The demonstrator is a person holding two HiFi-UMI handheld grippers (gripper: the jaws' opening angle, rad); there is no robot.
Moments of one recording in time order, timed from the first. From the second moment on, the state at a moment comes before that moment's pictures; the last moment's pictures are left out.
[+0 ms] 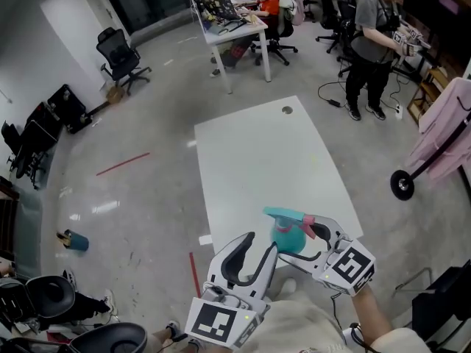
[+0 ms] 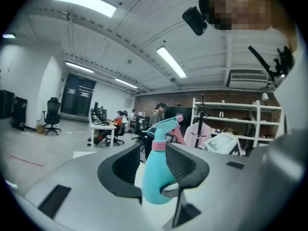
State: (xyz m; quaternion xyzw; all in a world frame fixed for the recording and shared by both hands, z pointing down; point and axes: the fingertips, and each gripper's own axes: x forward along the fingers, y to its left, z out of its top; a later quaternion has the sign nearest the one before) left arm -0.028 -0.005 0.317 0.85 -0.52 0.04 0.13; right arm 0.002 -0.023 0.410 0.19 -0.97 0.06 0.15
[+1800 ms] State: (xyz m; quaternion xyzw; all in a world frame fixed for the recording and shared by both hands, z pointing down) left arm -0.057 -0.001 0.343 0.82 -0.57 0.05 0.10; right arm -0.002 -0.018 0.411 0.20 -0.97 0.06 0.09
